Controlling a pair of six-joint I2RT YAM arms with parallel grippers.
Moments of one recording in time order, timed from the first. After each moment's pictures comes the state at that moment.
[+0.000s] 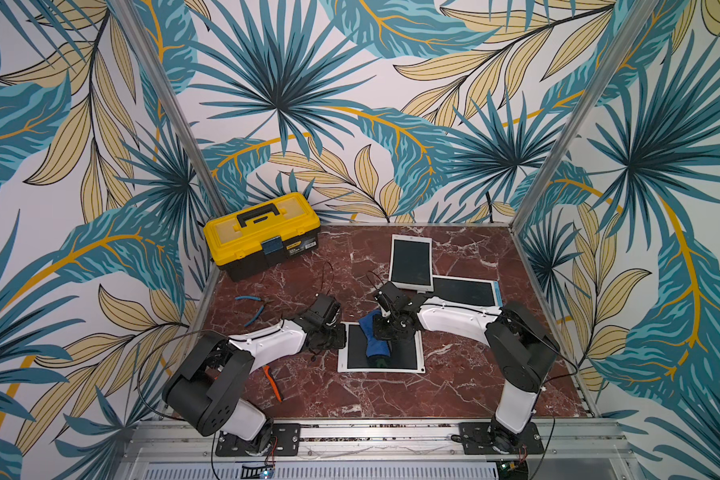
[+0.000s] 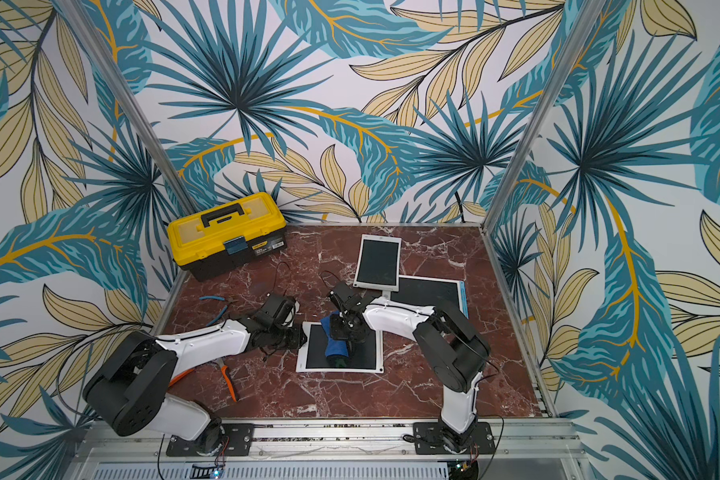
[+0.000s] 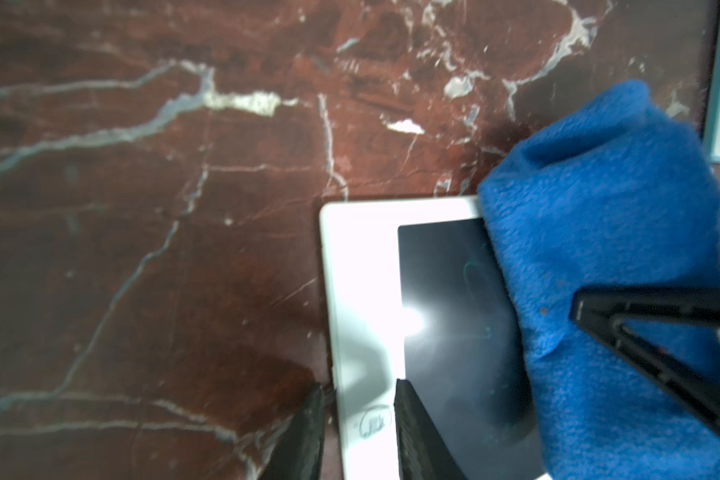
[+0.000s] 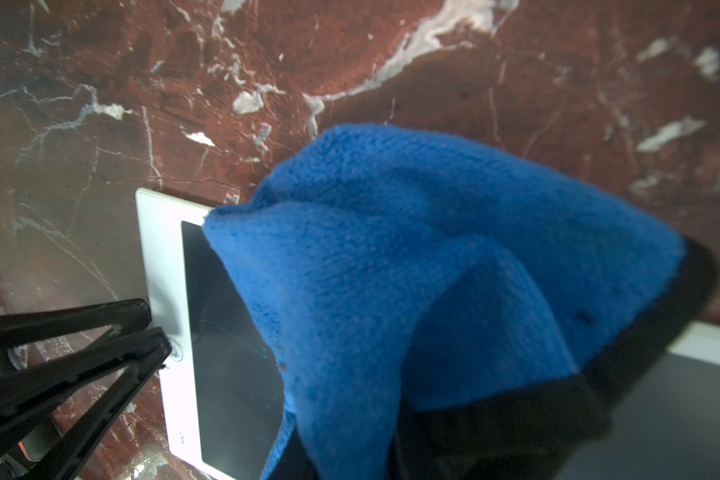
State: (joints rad) left arm -0.55 1.51 0.70 -0.28 0.16 -0.58; right arm 0.75 1.84 1.14 -0.48 -0.12 0.73
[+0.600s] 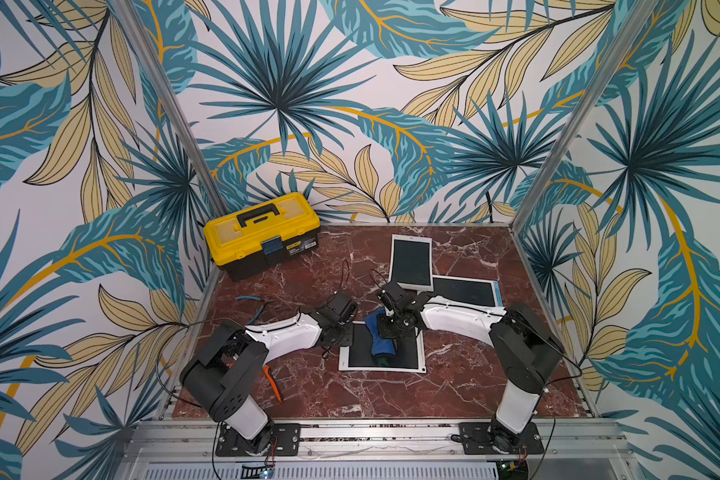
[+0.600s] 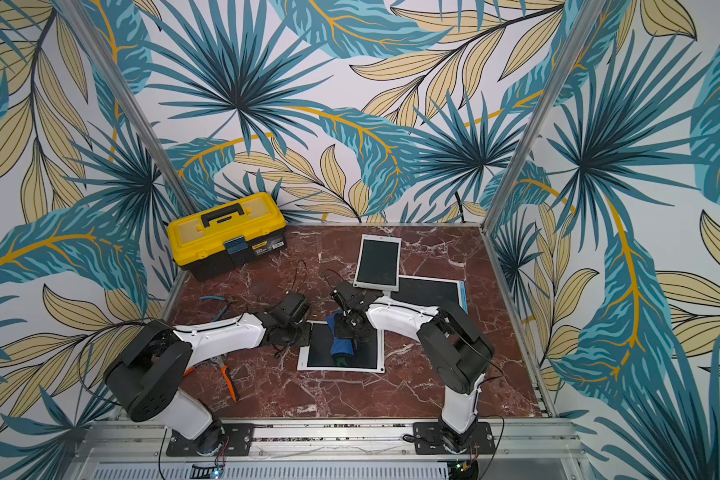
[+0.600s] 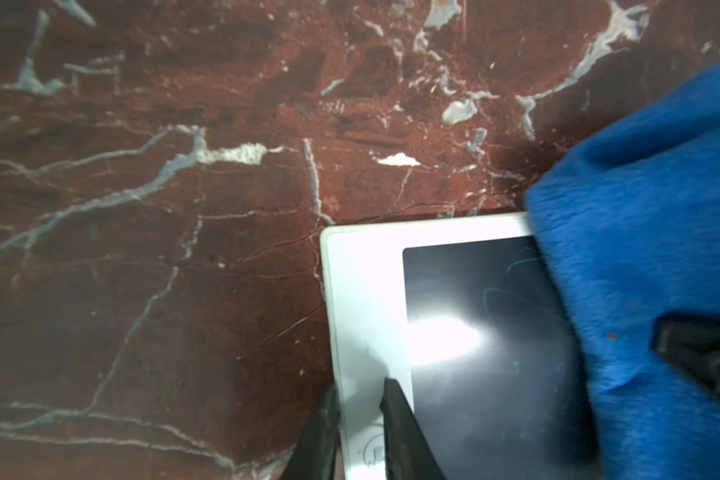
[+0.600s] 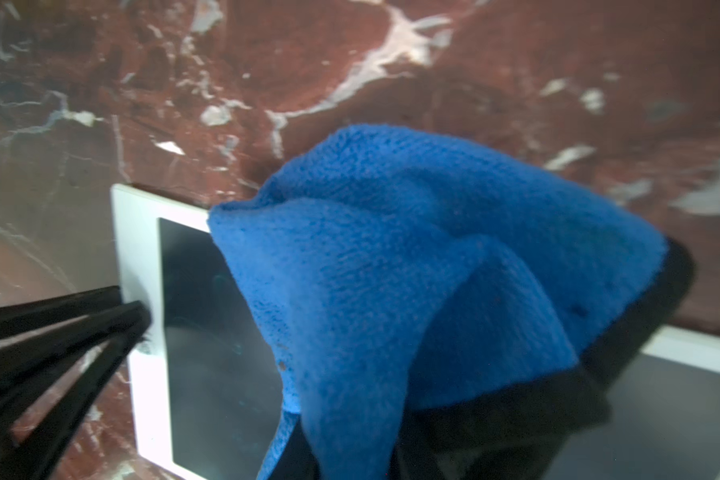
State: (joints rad) left arm -0.65 1.61 0.82 -0.39 -0.04 -0.59; right arm 0.72 1.81 1.12 -0.51 -0.06 0.67
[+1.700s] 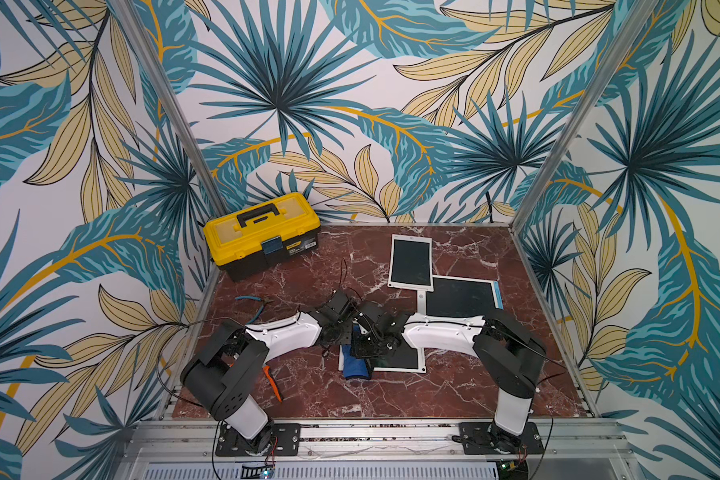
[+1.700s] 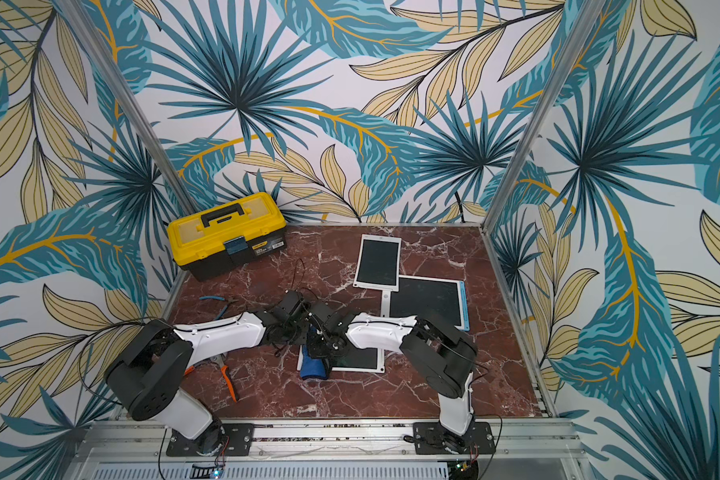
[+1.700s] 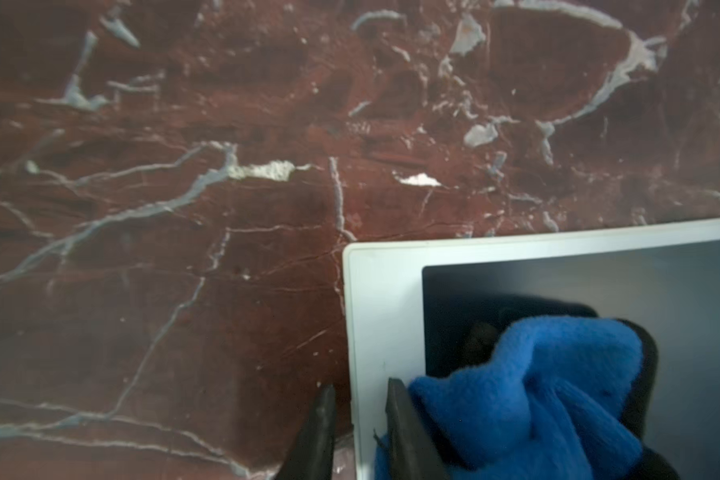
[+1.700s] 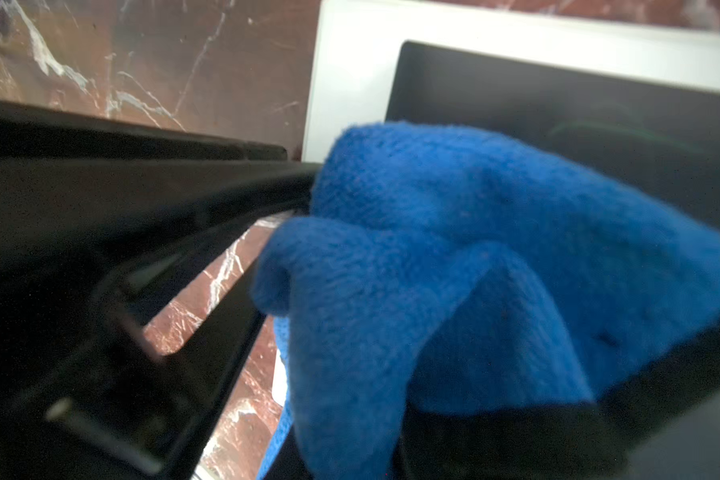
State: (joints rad) left arm -0.65 1.61 0.82 -0.39 -0.07 -0.61; right arm 0.93 1.88 1.14 -0.34 -0.20 0.85
